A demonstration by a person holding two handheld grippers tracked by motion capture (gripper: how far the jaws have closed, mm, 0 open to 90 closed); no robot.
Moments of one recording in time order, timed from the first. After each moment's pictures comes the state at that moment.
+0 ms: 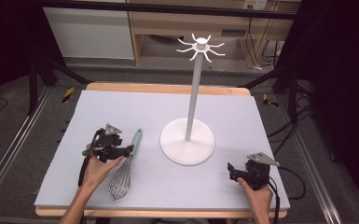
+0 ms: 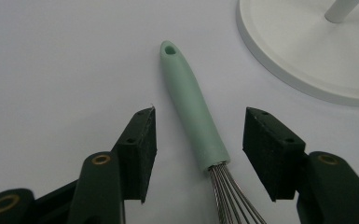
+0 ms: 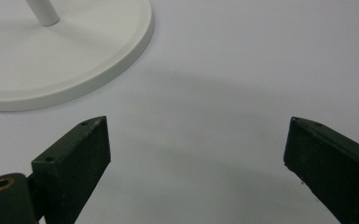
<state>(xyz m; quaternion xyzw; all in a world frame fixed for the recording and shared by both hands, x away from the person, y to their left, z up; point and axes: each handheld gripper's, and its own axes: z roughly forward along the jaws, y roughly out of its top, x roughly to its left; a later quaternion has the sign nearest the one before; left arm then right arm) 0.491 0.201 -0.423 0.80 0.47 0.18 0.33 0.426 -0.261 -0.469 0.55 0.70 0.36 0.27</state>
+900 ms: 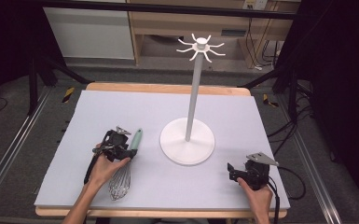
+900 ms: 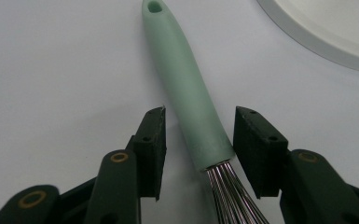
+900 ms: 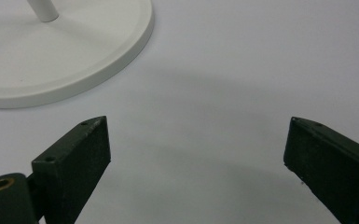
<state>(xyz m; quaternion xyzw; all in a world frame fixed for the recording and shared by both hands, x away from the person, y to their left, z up) 0.508 0.183 -0.447 0.82 0.48 0.14 0.27 0.426 -0.261 -0.470 0.55 0.70 0.35 0.27</state>
